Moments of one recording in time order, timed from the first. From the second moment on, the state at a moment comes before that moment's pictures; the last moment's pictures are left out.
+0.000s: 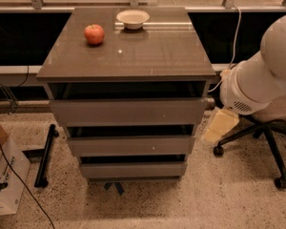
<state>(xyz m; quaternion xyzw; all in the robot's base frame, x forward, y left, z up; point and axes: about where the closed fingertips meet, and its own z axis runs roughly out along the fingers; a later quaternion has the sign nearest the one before) 0.493 -0.192 0.866 -0.54 0.80 -0.07 0.24</state>
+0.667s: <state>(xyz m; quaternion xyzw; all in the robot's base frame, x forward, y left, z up) 0.506 -0.177 0.775 -0.53 0.81 0.01 0.27</state>
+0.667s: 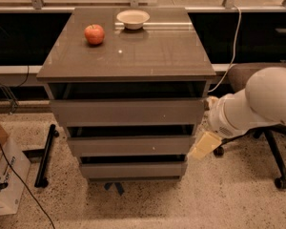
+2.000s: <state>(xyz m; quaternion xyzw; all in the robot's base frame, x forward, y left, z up) 0.527 -0.164 0.652 -0.57 0.78 0.07 0.24</state>
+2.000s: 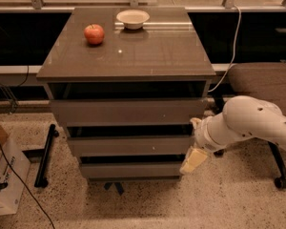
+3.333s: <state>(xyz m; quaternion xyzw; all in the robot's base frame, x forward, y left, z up) 0.548 -0.169 0.511 -0.57 0.78 0.11 0.23</state>
